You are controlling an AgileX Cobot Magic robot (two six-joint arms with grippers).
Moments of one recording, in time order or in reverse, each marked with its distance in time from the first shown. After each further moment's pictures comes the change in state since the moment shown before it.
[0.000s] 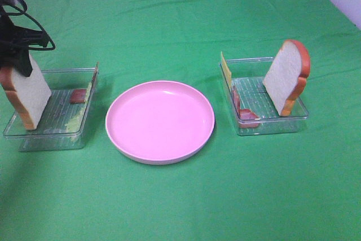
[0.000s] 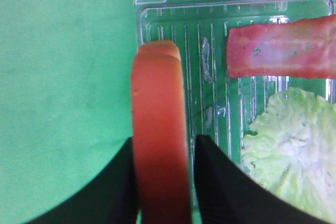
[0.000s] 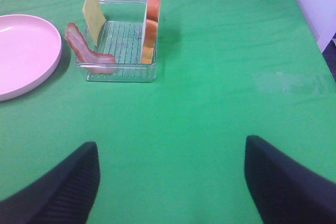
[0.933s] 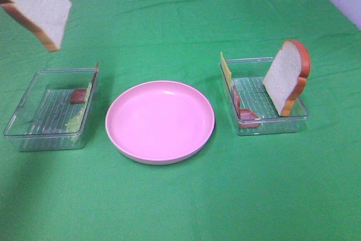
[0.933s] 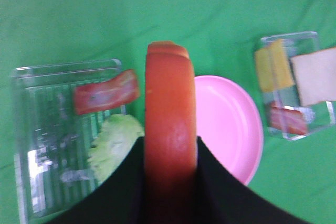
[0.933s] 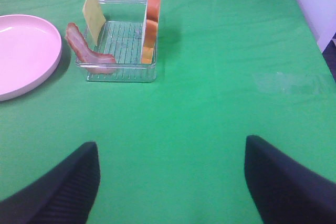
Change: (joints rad) left arm 0.001 -0.315 -0.123 -0.398 0.156 0.122; right arm 0.000 0.000 0.000 0.000 0.000 0.000
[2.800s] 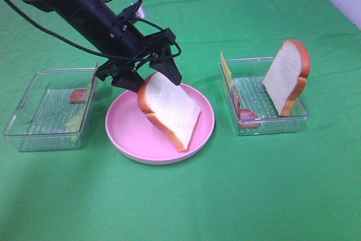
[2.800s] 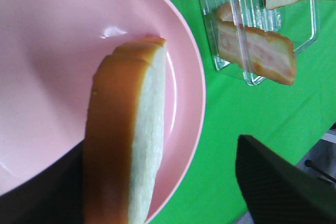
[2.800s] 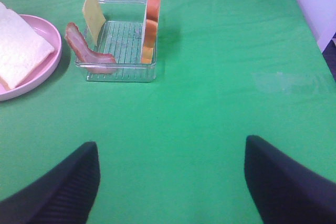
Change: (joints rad) left arm -0.338 0.494 -0.003 -0.286 -0.124 0.102; right arm 0.000 0.000 0.000 0.000 0.000 0.000
